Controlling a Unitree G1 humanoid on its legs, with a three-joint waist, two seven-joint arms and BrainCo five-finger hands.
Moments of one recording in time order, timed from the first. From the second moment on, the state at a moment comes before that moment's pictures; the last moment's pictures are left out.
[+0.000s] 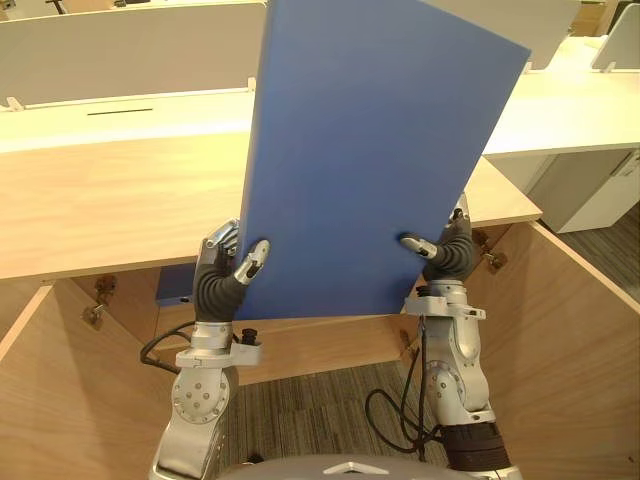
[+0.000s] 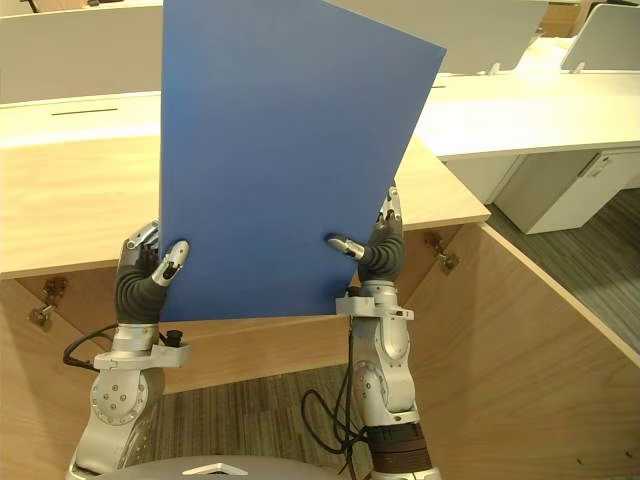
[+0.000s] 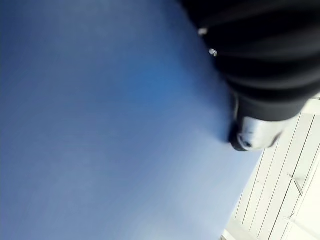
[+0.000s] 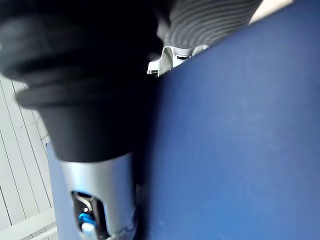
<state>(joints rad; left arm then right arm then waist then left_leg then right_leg) 0.24 0.10 -0.28 -0.49 0.04 -0.30 0.20 -0.02 -0.09 0.08 -0.23 0.56 -0.32 0.00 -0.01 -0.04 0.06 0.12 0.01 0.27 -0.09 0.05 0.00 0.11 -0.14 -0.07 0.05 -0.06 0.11</state>
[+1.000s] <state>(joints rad) 0.23 0.15 -0.17 -0.45 0.12 -0.28 0.20 0.02 -0.15 0.18 -0.10 0.54 -0.25 0.12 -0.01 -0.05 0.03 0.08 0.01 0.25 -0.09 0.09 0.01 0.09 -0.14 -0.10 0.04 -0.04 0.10</state>
